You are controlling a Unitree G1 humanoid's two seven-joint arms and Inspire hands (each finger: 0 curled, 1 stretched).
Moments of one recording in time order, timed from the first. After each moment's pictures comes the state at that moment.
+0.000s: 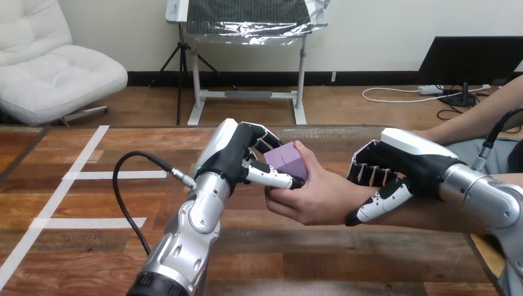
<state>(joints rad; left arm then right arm) -0.52 0.06 -0.24 0.55 0.40 0.10 0.00 -0.43 -0.64 0.20 0.38 -0.44 -0.17 0.49</state>
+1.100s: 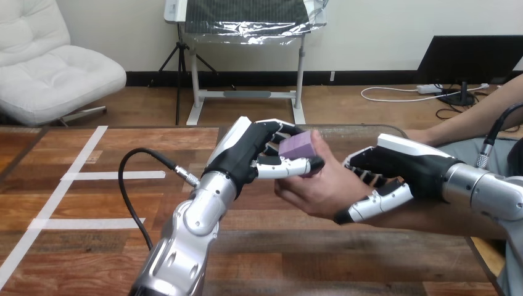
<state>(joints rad) -0.43 0.06 -0.24 0.31 0.36 0.17 -0.14 -0.43 -0.66 0.19 0.33 -0.33 -0.14 0.65</state>
